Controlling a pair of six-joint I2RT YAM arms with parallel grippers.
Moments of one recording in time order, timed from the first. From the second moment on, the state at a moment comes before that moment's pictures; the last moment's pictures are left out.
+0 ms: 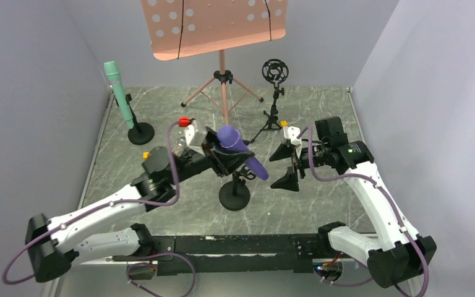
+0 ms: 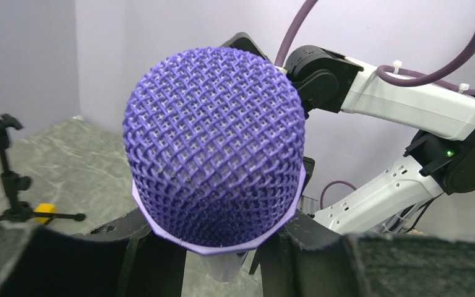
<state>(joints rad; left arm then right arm) -0.97 1.03 0.82 0.56 0.24 -0.37 0.29 1.07 1.08 -0.95 -1.12 -0.78</state>
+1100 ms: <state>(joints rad) -0.95 0.67 0.81 0.02 0.10 -0.13 0.39 1.23 1.03 -0.66 -1.12 -0.78</state>
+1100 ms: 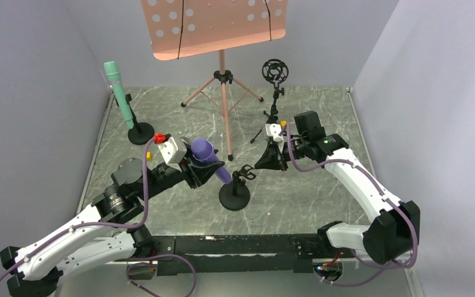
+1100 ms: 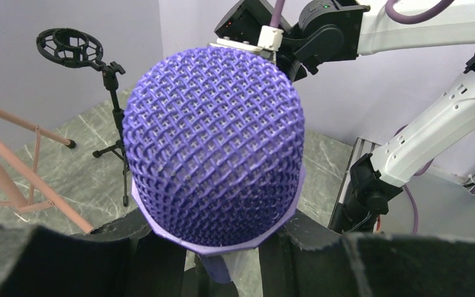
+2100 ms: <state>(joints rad) -0.95 0.88 0.82 0.20 0.13 -0.11 0.43 1.32 0.99 -0.60 -1.11 -0.77</state>
